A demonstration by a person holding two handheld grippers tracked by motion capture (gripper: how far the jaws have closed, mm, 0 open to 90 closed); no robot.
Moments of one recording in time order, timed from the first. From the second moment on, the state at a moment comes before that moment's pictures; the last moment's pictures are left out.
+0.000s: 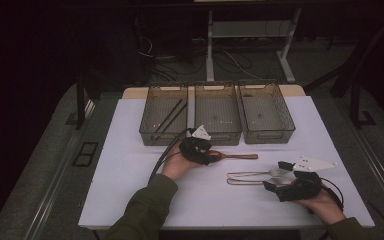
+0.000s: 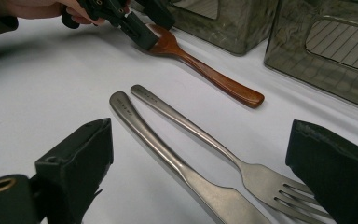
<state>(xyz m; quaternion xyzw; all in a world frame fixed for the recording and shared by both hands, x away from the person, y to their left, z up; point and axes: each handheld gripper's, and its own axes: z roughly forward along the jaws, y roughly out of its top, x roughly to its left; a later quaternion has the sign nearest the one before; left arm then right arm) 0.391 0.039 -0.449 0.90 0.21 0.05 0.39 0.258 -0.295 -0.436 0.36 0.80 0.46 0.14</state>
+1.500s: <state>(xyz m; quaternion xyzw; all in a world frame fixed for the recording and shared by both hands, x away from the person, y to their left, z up) 0.380 0.032 -0.448 0.92 0.14 0.04 0.37 0.257 -0.292 -0.438 0.36 0.80 0.46 0.15</state>
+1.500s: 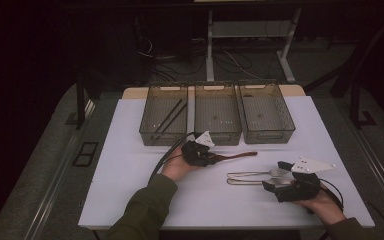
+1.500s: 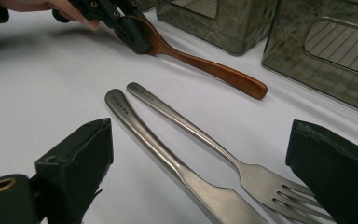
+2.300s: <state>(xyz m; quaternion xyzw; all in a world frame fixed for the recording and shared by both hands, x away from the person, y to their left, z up) 0.378 0.039 -0.424 0.90 0.15 0.02 0.41 0.256 -0.290 -0.440 0.36 0.80 0.47 0.15</state>
